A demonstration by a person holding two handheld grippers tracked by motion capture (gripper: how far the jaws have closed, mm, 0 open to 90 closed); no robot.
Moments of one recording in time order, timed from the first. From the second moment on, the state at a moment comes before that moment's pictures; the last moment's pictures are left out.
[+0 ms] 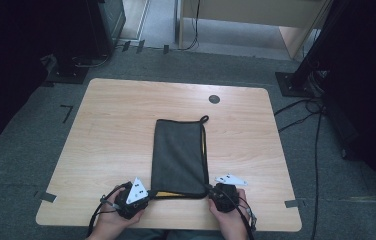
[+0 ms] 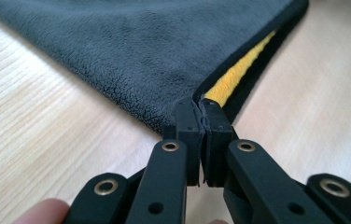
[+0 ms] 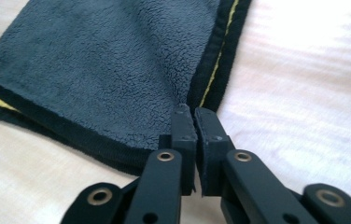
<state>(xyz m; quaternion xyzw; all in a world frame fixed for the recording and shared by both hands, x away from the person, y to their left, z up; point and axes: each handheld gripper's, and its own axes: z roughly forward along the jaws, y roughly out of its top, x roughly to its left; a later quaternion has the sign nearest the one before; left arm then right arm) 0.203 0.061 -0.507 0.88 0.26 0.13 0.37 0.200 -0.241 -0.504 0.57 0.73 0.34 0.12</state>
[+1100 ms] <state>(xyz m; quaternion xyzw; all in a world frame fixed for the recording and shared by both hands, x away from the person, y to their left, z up) 0.210 0.067 -0.517 0.86 0.33 0.12 0.38 0.334 -0.268 -0.510 0.60 0.68 0.34 0.25</state>
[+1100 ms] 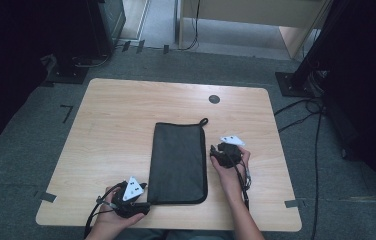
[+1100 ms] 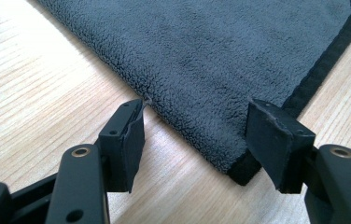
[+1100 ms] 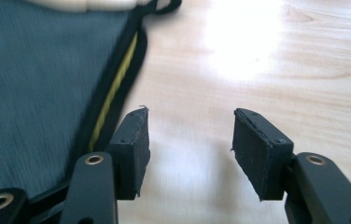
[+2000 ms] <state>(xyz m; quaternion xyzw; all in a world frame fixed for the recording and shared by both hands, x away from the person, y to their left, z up) 0.230 0.084 -0.502 0.83 0.37 0.09 0.42 0.412 -0.245 -0.517 0.54 0.73 0.38 0.17</state>
